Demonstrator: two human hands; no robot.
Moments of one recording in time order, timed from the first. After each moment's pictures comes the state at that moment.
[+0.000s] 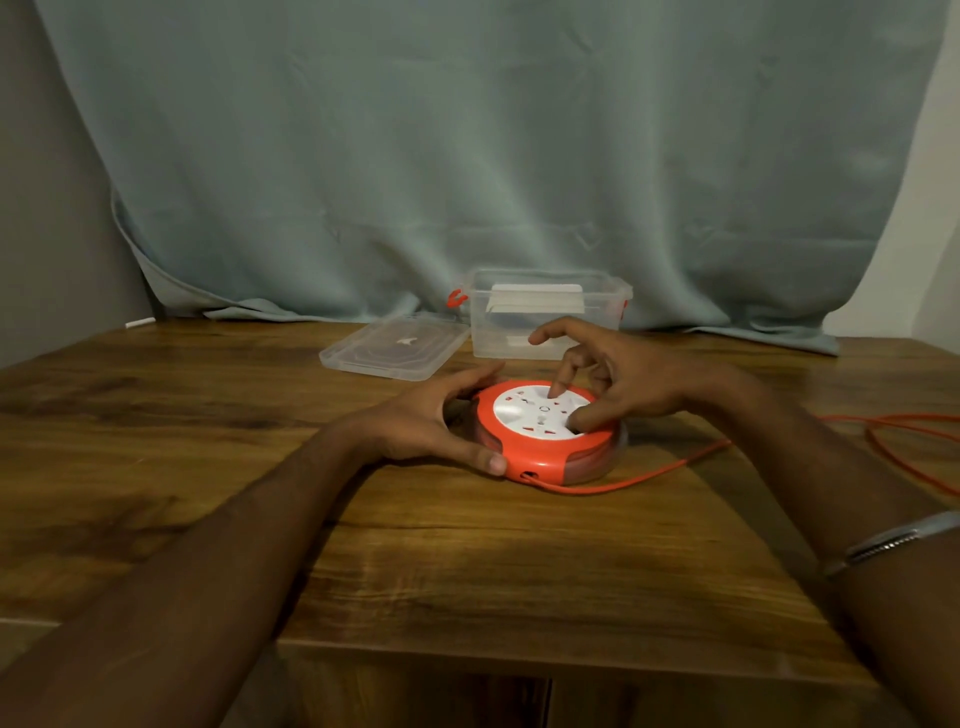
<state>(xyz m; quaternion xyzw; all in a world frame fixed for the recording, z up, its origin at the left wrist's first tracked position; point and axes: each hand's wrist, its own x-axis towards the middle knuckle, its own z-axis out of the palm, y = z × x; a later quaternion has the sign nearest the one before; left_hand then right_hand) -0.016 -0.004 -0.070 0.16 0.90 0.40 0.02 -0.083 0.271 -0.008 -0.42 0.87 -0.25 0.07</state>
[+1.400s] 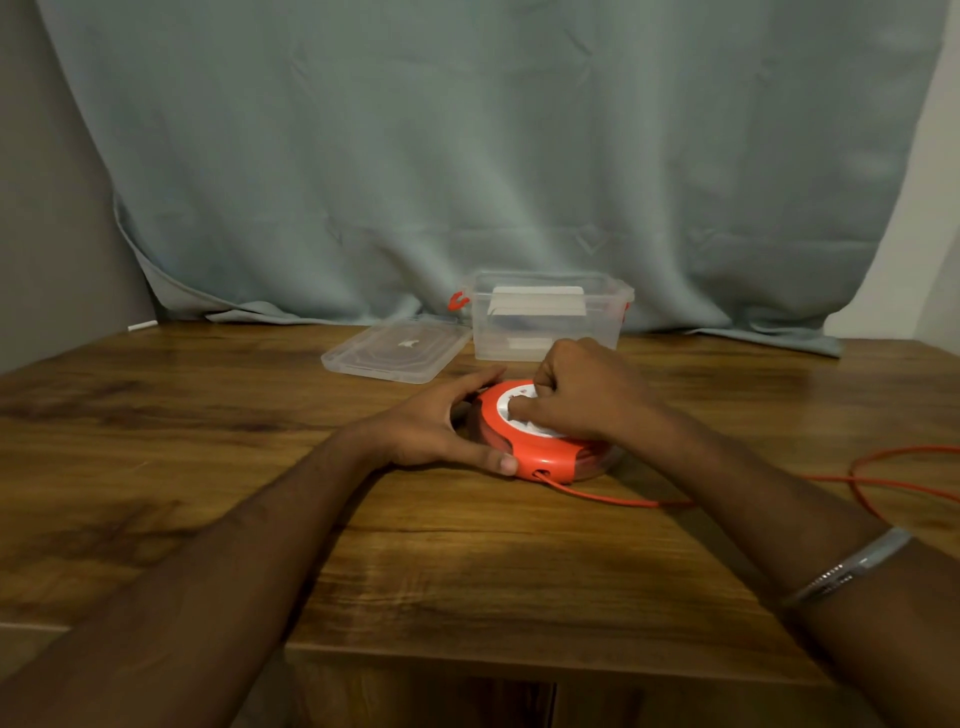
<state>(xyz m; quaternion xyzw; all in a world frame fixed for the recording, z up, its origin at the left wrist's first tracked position) -0.012 0.003 -0.073 0.15 0.90 0.41 0.01 -0.061 0.217 -0.034 -0.29 0.92 -0.17 -0.18</state>
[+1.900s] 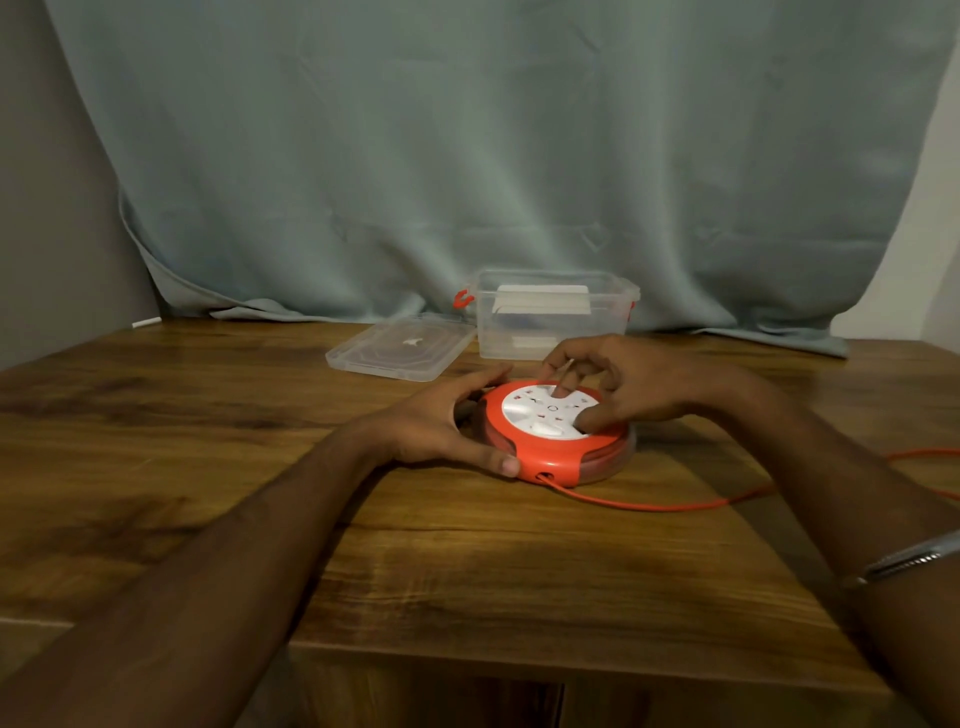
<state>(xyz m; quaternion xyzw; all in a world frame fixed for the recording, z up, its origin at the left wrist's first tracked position) -0.013 -0.001 -0.069 0.15 0.91 0.39 0.03 -0.078 0.264 -0.009 -0.40 0.88 -0.24 0.04</state>
